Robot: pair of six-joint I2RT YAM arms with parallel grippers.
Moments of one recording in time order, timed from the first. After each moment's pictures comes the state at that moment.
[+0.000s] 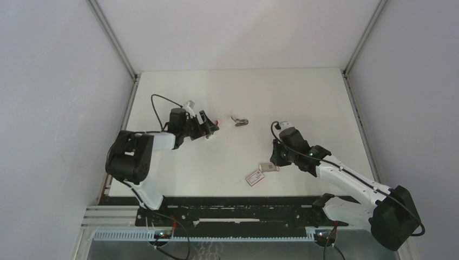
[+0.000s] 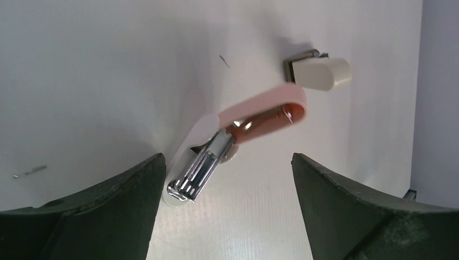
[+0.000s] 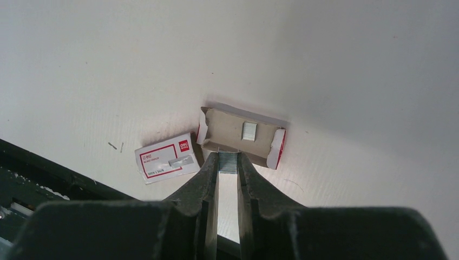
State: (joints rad) left arm -0.22 1.72 0.74 0.34 0.41 -0.62; right arm 0.63 1.06 0.65 -0.48 0.02 0.44
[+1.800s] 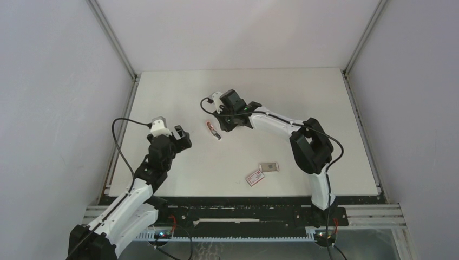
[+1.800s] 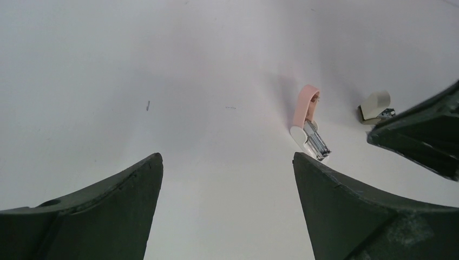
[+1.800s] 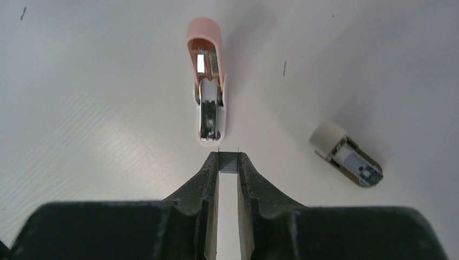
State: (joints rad) left arm -0.37 0.75 0.38 0.01 -0.36 -0.46; right arm 0.76 2.00 1.56 -0.42 -0.12 -0.03
